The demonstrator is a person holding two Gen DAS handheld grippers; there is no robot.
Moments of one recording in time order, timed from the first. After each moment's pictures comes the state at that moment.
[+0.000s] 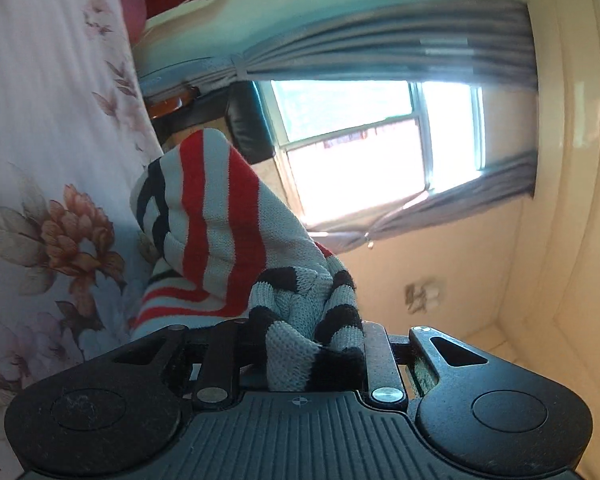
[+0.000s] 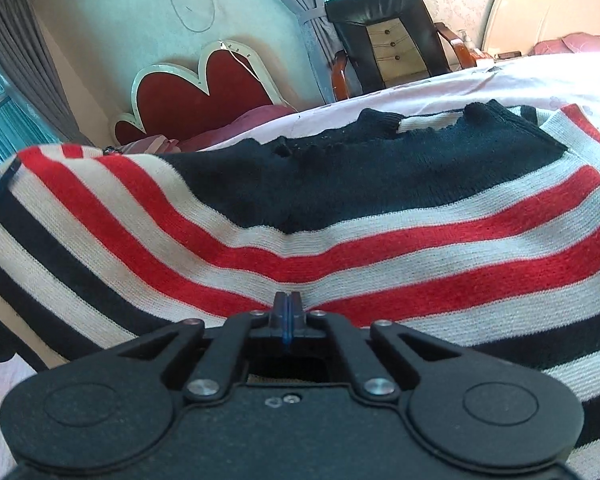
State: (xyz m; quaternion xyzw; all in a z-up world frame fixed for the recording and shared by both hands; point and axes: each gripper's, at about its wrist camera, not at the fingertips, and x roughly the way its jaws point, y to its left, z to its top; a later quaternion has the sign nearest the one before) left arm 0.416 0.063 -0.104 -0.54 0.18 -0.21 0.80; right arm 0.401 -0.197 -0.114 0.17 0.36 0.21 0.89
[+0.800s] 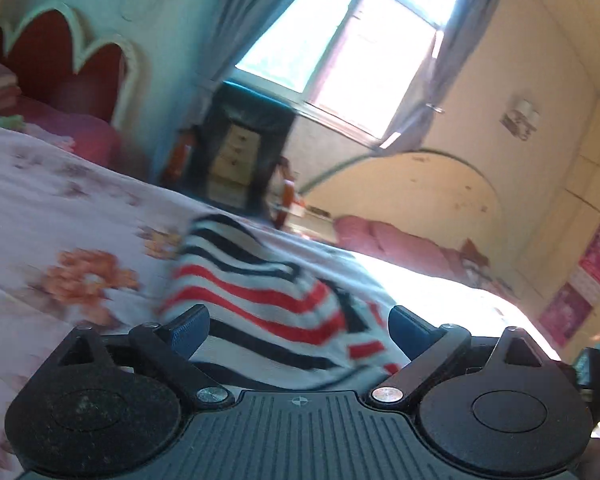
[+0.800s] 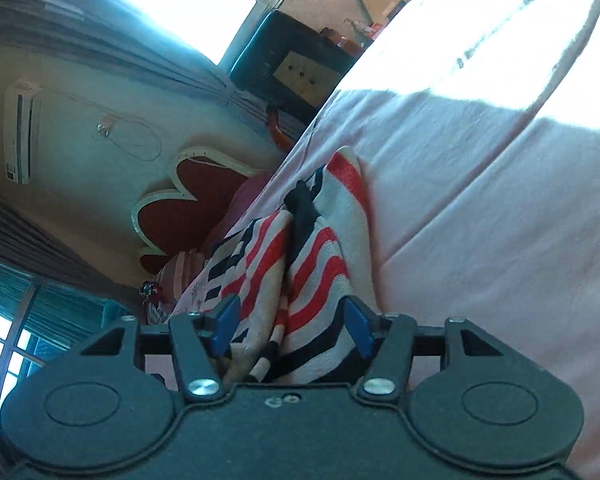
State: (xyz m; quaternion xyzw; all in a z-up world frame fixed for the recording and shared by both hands) left arm 0.368 -0.055 -0.033 -0.18 0.24 -0.09 0.95; right arm 0.350 -0.404 -0.107 0.44 0.33 0.18 0.81
